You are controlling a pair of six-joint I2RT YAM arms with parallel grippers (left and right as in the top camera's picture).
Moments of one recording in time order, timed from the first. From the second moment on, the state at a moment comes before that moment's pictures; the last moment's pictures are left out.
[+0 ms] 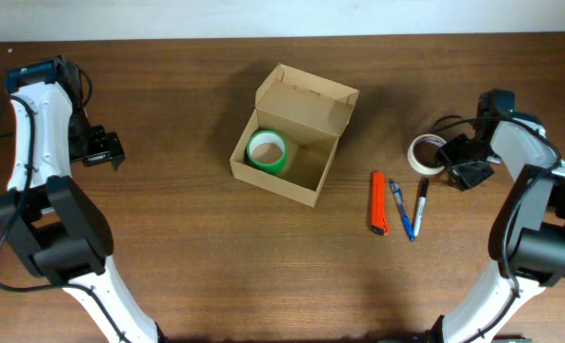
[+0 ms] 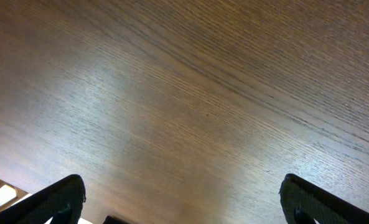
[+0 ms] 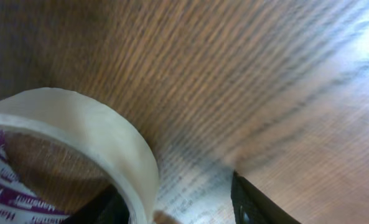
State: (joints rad) left arm 0.29 2.14 1.94 -1.49 -0.23 -0.15; right arm -0.29 2.05 1.40 -0.84 -0.10 0.73
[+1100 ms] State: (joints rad) left arm 0.29 2.14 1.93 -1.49 -0.23 -0.15; right arm 0.35 1.89 2.37 -1.27 -0.12 0.02
